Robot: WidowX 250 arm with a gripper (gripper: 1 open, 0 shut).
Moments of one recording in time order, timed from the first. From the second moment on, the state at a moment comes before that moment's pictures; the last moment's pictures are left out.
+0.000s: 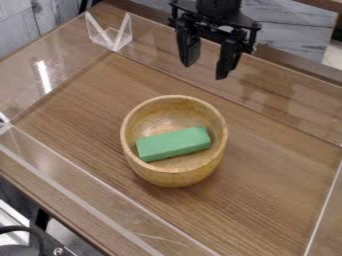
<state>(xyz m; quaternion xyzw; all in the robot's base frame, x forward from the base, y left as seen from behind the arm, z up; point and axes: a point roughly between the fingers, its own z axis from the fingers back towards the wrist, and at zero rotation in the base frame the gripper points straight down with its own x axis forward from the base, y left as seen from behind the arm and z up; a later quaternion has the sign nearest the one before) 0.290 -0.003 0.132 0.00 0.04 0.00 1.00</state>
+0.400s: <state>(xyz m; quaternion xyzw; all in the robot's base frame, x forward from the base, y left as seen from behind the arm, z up) 0.233 0.009 0.081 0.00 0.09 -0.22 0.97</state>
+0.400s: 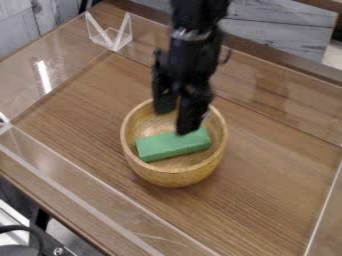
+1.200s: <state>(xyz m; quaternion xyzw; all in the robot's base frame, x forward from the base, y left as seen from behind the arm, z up) 0.234 0.021 0.057 0.02 0.03 -0.29 0.96</state>
